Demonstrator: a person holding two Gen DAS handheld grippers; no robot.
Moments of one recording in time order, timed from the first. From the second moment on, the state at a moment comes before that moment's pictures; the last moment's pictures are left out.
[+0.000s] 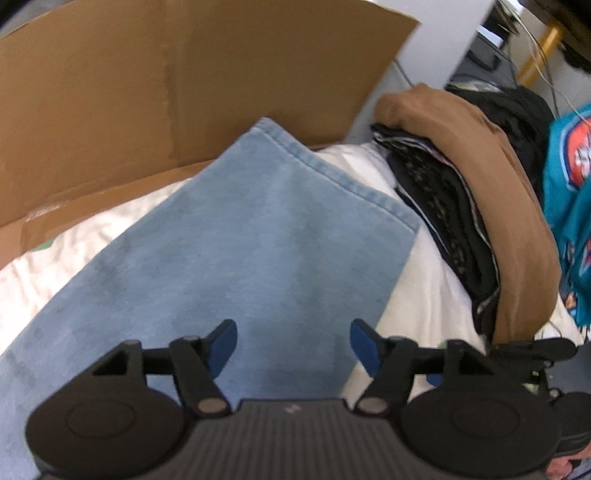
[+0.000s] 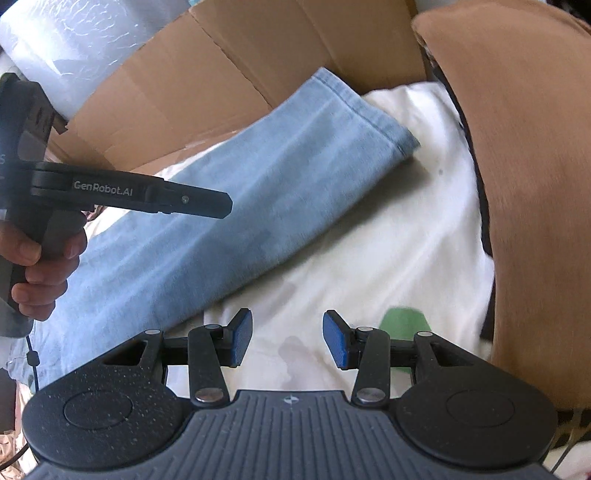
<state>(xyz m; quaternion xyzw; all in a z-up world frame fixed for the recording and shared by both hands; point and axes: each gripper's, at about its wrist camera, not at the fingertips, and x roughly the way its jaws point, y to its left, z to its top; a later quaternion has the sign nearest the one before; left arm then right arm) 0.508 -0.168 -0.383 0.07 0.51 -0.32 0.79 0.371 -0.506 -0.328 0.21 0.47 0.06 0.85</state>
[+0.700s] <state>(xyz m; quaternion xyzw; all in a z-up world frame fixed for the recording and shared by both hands) 0.496 -0.213 -0.424 0.14 0.47 -0.35 0.80 0.357 -0.515 -0.332 0.20 0.46 0.04 0.86</state>
